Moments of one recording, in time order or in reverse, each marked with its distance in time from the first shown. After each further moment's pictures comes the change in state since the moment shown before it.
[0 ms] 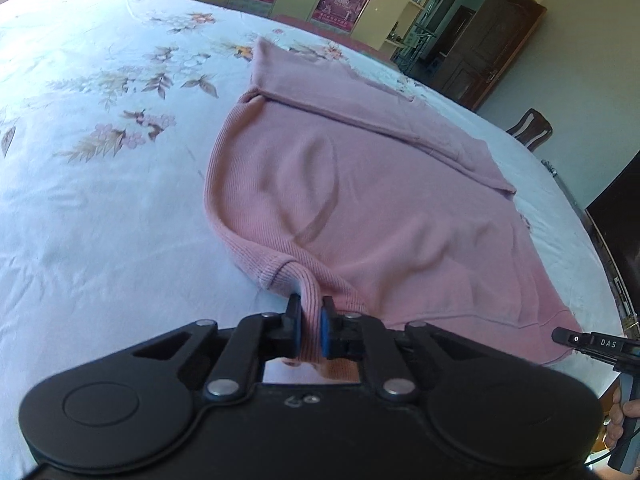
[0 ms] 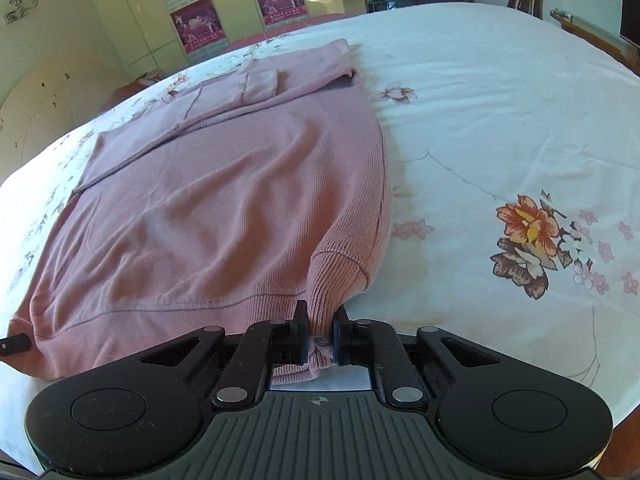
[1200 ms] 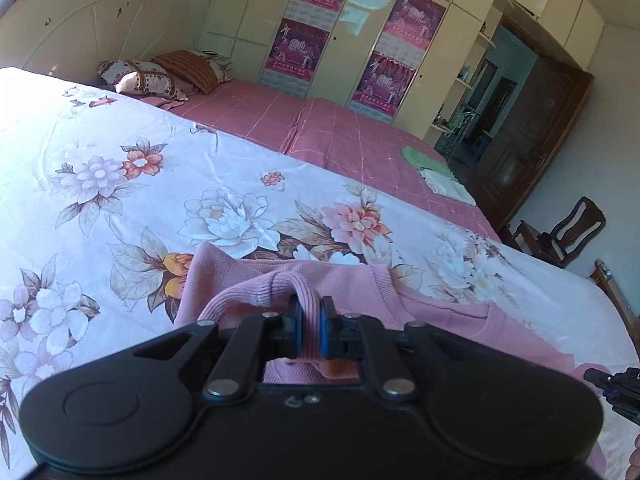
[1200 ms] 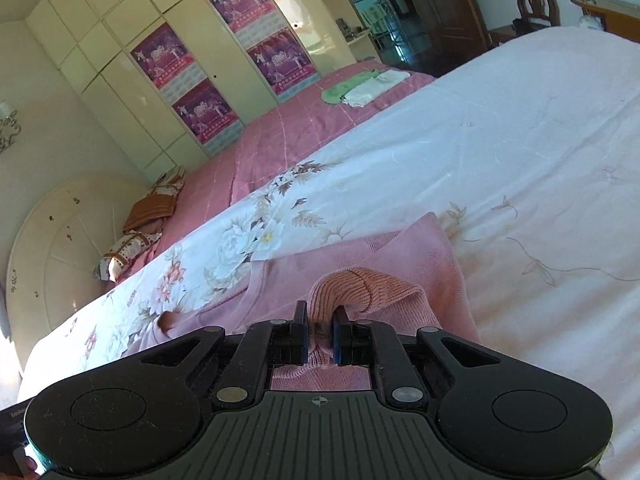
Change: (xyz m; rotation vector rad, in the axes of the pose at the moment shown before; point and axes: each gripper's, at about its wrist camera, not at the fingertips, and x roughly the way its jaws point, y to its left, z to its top) left arm 0.207 -0.024 0.278 -0.070 -0.219 0.146; right arm 0.217 -0.008 0.308 0.231 -0.111 0.178
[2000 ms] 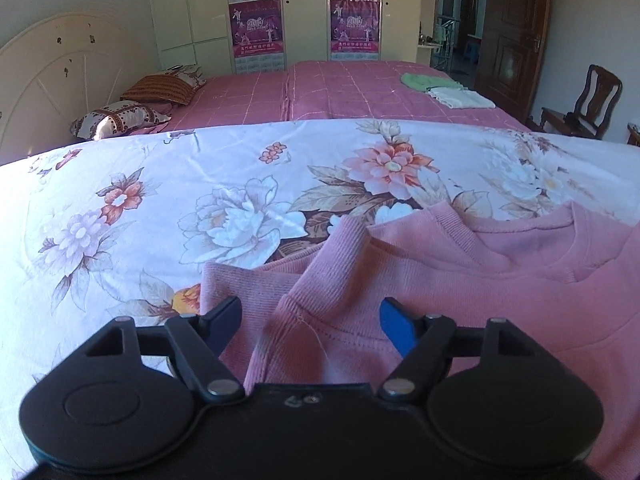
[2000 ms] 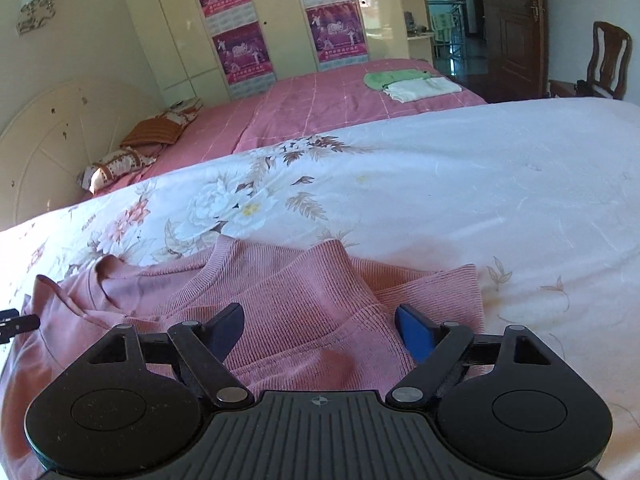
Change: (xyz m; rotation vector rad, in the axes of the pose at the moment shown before) left arm 0.067 -0.008 0.000 0.383 0.100 0.147; right arm 0.067 0.019 0.001 -0.419 0.069 -0.055
